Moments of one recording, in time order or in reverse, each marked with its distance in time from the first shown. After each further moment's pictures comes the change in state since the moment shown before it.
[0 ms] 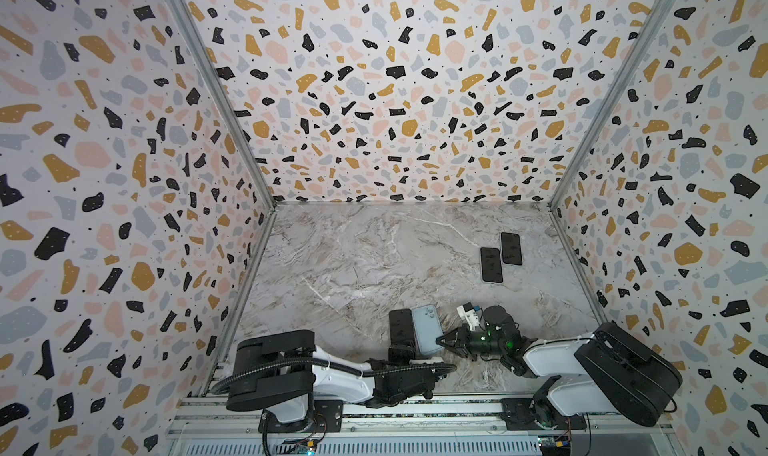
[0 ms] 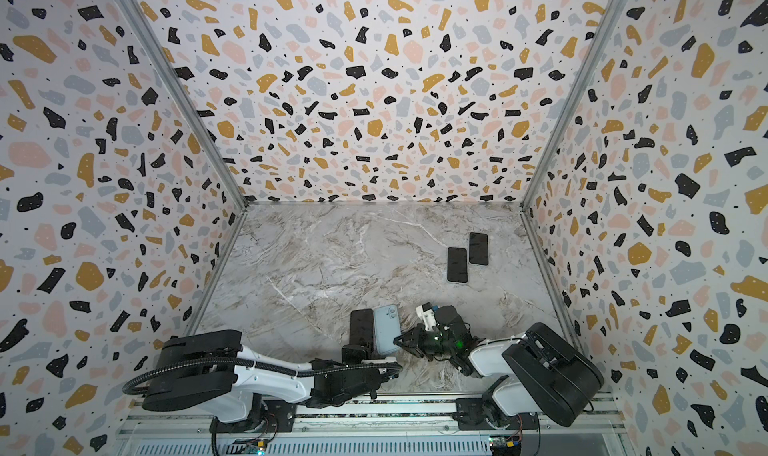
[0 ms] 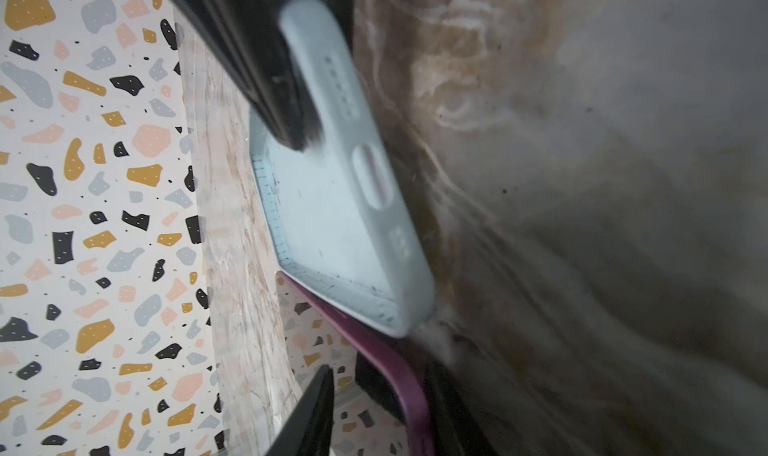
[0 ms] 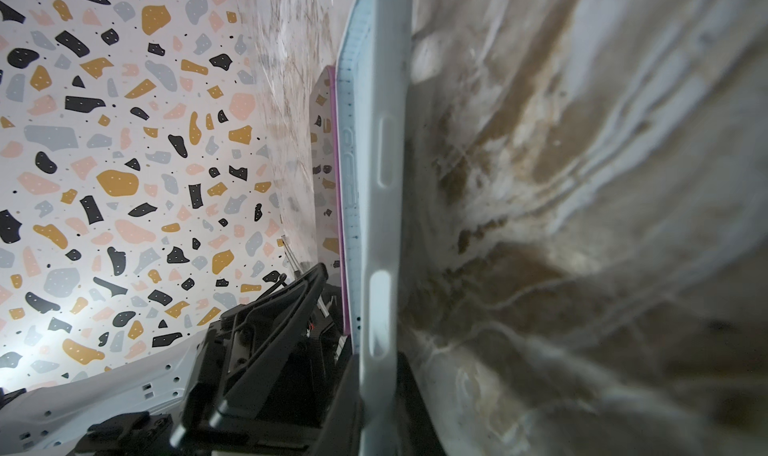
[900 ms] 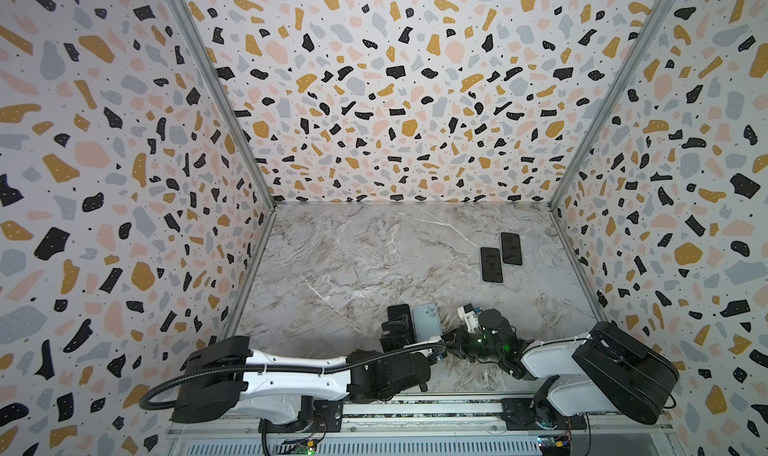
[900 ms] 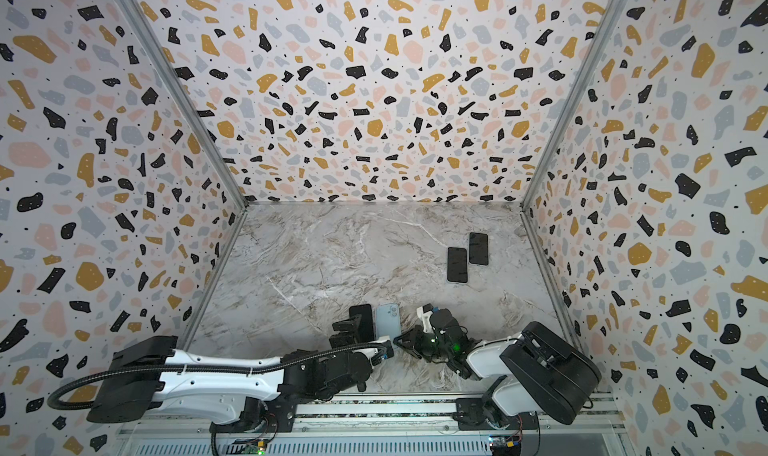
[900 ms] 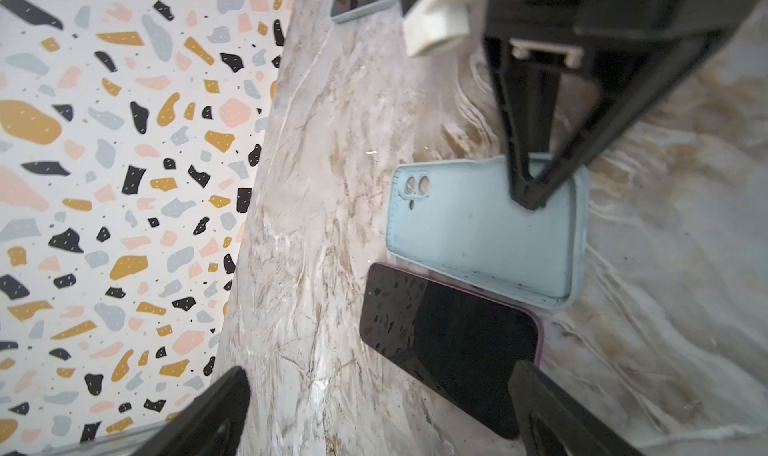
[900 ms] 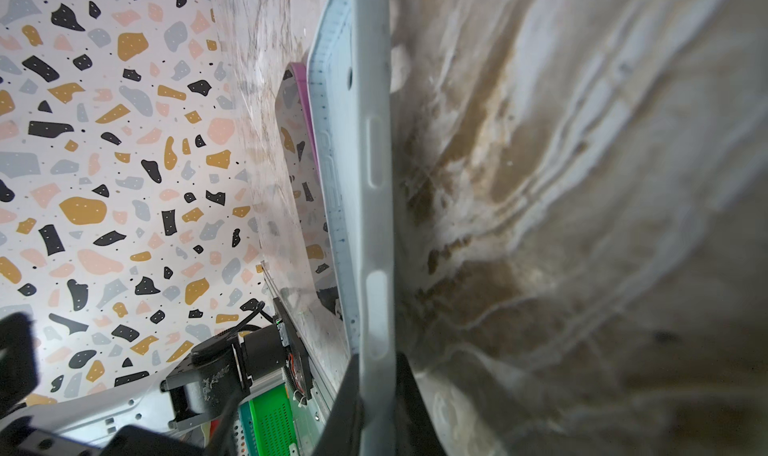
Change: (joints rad) left arm 0.010 -0.339 0.118 -0.286 -0.071 -0.216; right arm 0.069 0.006 0.000 -0.003 0.164 0.023
